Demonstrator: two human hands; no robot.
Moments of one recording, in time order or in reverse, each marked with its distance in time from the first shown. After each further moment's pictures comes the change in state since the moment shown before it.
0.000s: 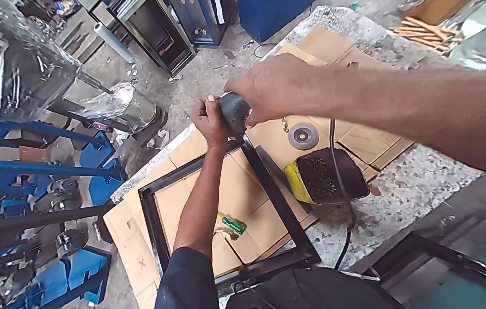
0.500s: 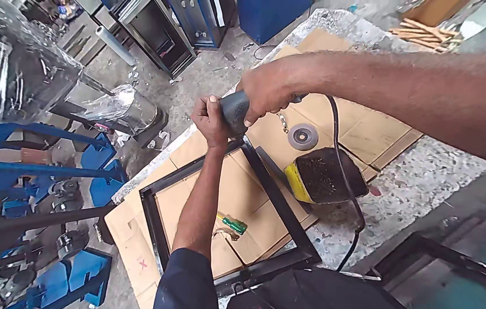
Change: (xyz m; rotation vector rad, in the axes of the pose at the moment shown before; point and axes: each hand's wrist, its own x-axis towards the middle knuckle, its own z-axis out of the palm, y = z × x) left_hand 0.002 0.003 0.001 0.002 -0.035 0.026; right_hand 0.016 0.009 -0.008 0.327 -0.313 0.118
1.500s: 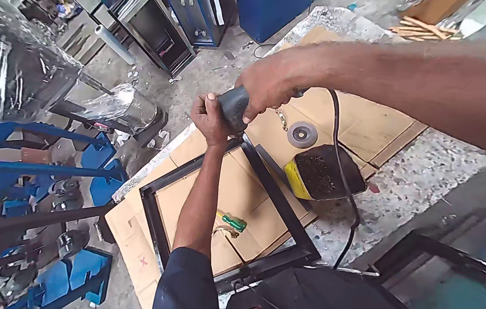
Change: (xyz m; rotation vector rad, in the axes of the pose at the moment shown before) left_hand 0.001 0.009 0.002 -0.017 0.002 0.012; right_hand -0.010 -0.004 -0.004 -0.022 0.007 0.009
